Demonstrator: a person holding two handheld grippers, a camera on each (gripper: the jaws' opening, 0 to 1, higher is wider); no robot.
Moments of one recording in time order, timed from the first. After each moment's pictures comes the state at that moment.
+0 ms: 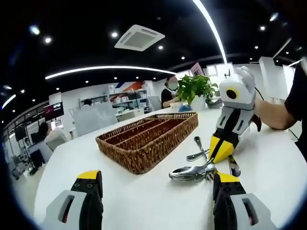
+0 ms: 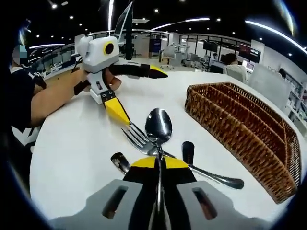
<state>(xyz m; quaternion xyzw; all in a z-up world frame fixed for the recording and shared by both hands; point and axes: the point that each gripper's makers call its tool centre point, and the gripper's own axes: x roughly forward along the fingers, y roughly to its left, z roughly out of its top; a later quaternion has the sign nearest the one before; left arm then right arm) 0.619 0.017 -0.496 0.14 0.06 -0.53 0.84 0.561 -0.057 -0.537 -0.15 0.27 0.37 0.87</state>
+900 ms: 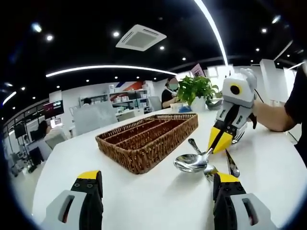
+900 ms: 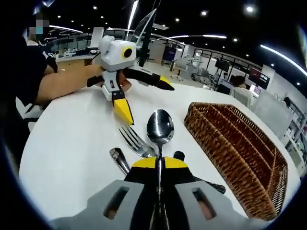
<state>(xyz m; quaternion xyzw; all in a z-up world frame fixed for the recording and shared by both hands) 0.620 0.016 -0.495 0.13 0.06 -0.53 0.84 0.561 -0.063 -0.513 -0.25 0.19 0.42 0.85</state>
